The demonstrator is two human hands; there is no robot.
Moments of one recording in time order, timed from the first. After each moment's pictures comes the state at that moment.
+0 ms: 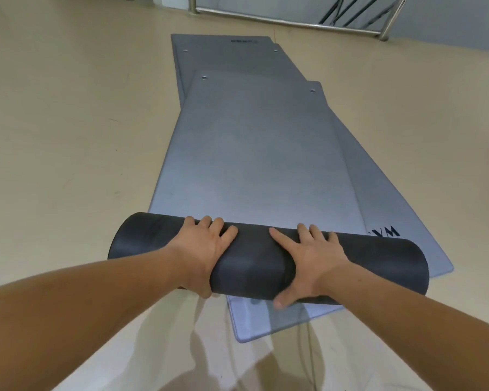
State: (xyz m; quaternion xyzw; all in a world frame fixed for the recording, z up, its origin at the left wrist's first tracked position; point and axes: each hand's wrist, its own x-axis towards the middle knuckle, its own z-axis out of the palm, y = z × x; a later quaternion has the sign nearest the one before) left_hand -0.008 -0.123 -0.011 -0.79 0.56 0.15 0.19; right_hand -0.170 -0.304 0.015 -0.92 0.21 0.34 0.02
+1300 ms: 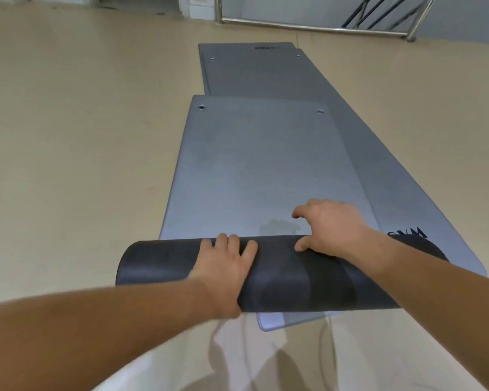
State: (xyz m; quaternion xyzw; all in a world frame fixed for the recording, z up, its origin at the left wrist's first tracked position) left_hand -0.070 -0.081 0.014 -0.83 0.50 0.17 0.19; right_hand -0.135 -0.293 0.061 -0.96 0.18 0.22 -0.01
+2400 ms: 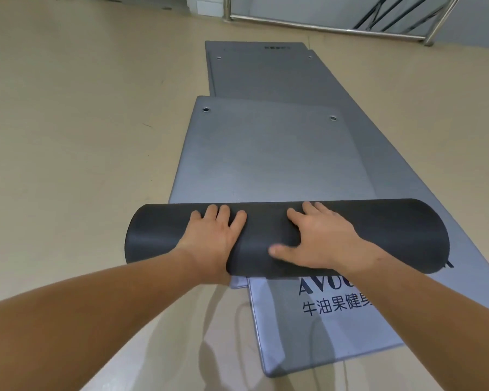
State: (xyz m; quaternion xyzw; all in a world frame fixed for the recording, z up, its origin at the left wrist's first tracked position) left_hand 0.041 -0.114 -0.017 -0.86 0.49 0.09 0.12; right_hand -0.076 -0.303 0.031 -0.96 0.20 0.20 0.02
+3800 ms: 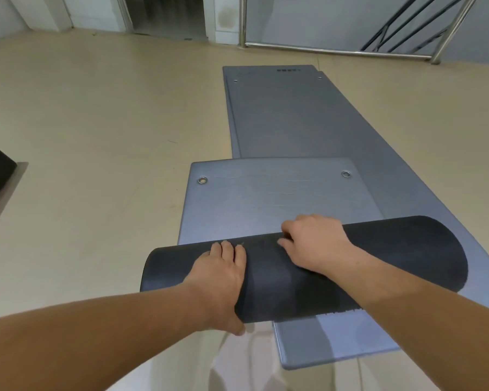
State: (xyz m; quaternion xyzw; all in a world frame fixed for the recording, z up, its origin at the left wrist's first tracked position) left_hand -0.018 -0.056 0.021 -0.86 0.45 0.19 0.16; right_hand -0.072 -0.255 0.051 -0.98 0.14 0.16 -0.02
